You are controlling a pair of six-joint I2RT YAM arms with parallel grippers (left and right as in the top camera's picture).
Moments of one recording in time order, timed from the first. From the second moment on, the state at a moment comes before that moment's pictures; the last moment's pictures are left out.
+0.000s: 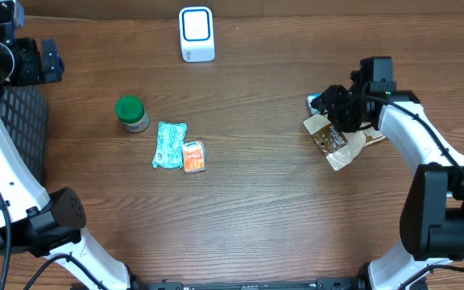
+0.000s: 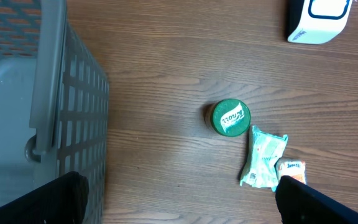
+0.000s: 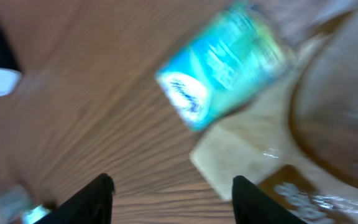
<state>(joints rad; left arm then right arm) 0.37 1.98 2.58 -1.69 0.16 0.19 0.00 1.82 1.23 -0.53 -0.37 0.62</state>
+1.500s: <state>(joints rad) 0.37 1.98 2.58 -1.69 0.16 0.19 0.68 2.05 1.36 -0.47 -0.43 0.68</state>
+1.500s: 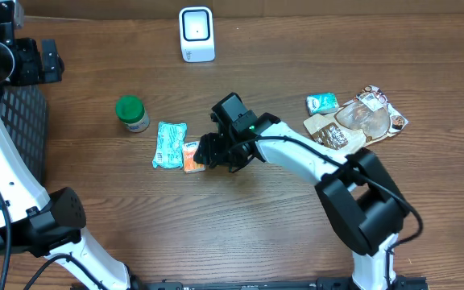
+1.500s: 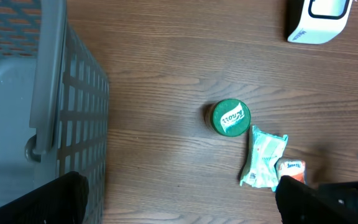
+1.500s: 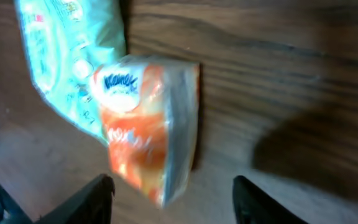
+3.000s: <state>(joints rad) 0.37 1.98 2.58 -1.69 0.16 0.19 0.58 2.06 1.39 -0.69 -0.47 0.44</state>
